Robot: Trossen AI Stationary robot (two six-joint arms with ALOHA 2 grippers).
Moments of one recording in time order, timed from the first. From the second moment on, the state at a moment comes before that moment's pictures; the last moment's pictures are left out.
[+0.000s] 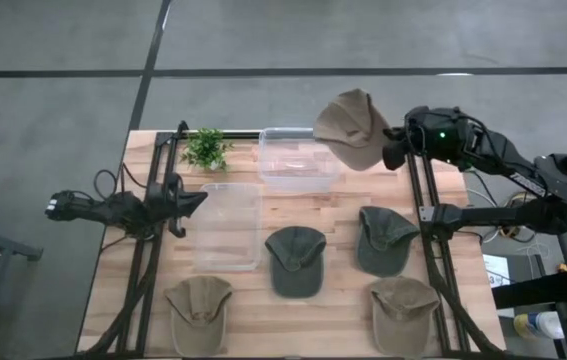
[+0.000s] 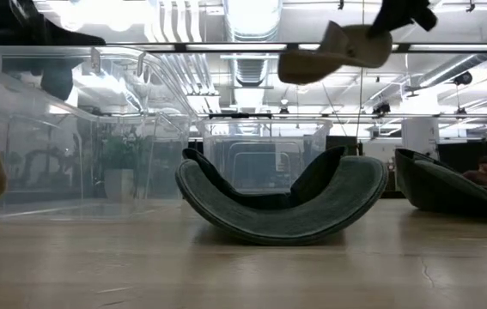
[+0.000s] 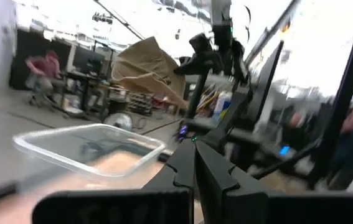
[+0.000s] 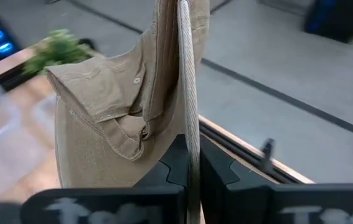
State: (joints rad) left arm -0.20 0.02 0.01 0.29 -0.45 -0.20; right arm -0.42 0.92 1.24 -0.88 0.32 0.29
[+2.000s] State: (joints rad) left arm -0.20 0.02 0.01 0.35 -0.50 -0.69; right arm -0.50 1.87 1.84 -1.02 -0.02 -0.25
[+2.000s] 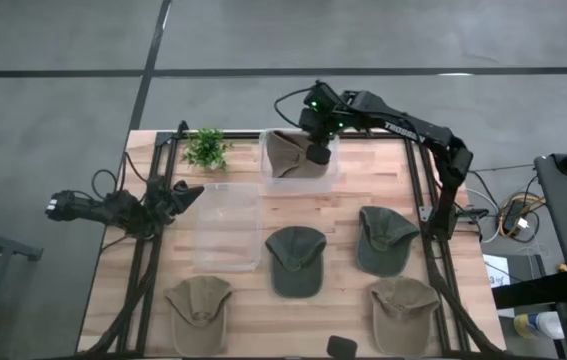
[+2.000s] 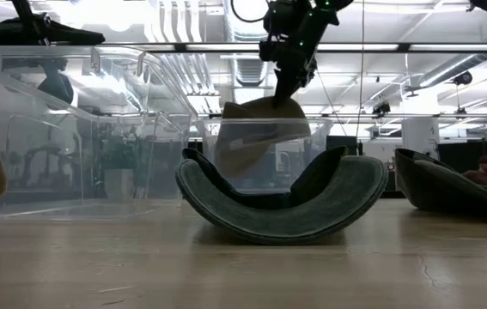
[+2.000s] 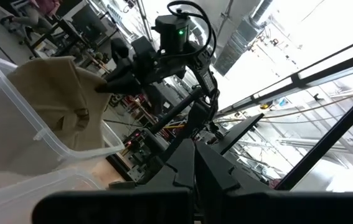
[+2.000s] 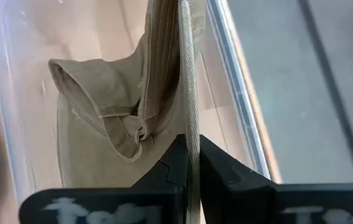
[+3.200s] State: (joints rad) left arm -0.20 0.02 0.01 0.35 -0.50 -0.93; right arm -0.45 1.88 2.05 -1.22 -0.16 0.07
